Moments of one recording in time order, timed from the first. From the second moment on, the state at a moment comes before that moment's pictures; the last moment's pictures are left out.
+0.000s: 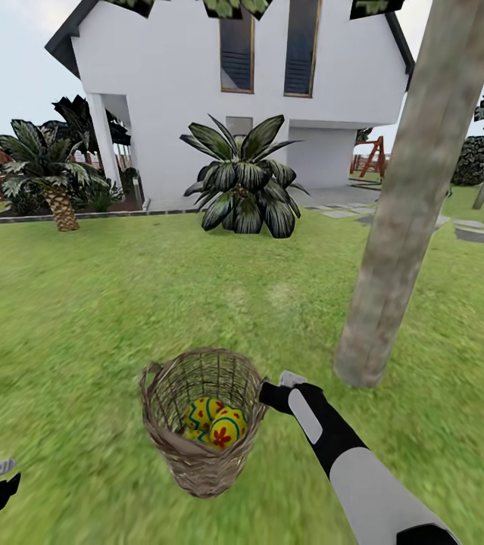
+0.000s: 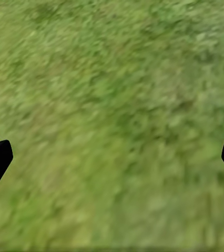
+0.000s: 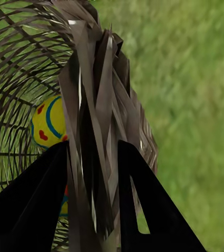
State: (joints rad) left arm -0.24 0.42 0.33 -0.70 0.21 0.08 -0.06; right arm -0.73 0.17 0.11 -0.65 -0.52 0.54 -0.17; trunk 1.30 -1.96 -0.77
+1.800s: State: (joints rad) left arm -0.24 0.42 0.33 -0.69 0.21 0.08 -0.06; right arm -0.73 0.17 0.11 -0.64 -0.53 0.53 -0.17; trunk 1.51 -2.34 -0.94
